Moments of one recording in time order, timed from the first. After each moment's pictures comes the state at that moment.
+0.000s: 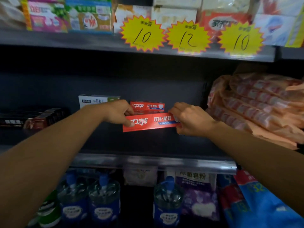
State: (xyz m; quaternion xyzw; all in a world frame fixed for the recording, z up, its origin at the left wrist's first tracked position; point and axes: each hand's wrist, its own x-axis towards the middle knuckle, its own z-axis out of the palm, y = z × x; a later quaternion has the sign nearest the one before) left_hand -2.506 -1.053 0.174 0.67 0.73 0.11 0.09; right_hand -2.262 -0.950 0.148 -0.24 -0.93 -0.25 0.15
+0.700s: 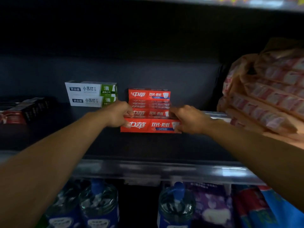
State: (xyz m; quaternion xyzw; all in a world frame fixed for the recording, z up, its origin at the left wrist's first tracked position) left_hand -2.552 -0.968 0.103 0.62 0.77 0.12 0.06; right_hand -2.323 -0.864 0.097 -0.32 -0.94 -0.06 0.08
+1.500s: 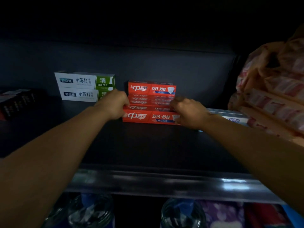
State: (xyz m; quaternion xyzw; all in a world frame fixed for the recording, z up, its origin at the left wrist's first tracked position) left_hand -2.583 -0.919 0.084 0.61 0.78 0.10 -0.07; right_hand -2.362 -0.822 0.079 -0.34 -0.93 -0.14 0.07
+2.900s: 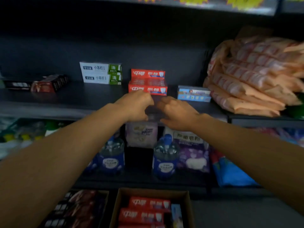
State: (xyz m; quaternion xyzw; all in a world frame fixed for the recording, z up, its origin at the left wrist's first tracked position) left_hand -2.419 -1.116 0.098 0.72 0.68 0.07 -0.10; right_hand -2.264 -1.033 0.073 -0.24 -0.95 -0.16 0.10
